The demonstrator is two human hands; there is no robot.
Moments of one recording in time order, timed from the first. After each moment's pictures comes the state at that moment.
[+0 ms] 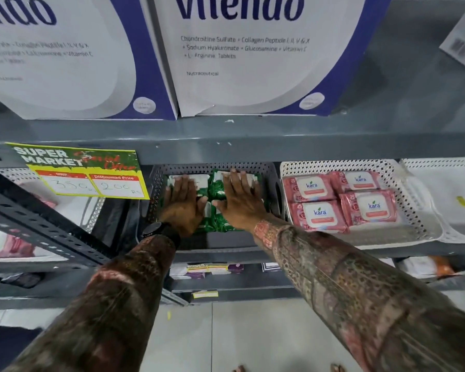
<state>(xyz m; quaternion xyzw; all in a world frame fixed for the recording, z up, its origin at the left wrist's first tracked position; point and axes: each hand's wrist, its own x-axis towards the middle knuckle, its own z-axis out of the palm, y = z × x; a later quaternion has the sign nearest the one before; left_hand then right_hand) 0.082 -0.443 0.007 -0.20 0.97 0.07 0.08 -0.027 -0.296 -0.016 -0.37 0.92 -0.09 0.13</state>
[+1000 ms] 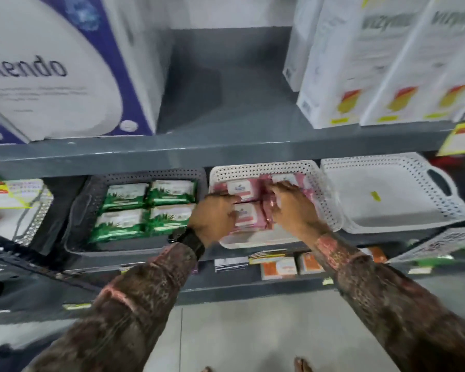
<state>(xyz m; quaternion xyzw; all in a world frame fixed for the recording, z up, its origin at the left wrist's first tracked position) 0.010 -0.209 0.073 -0.04 0.99 0.16 -0.03 -0.095 -0.013 0.054 -0.27 0.94 -0.20 0.02</state>
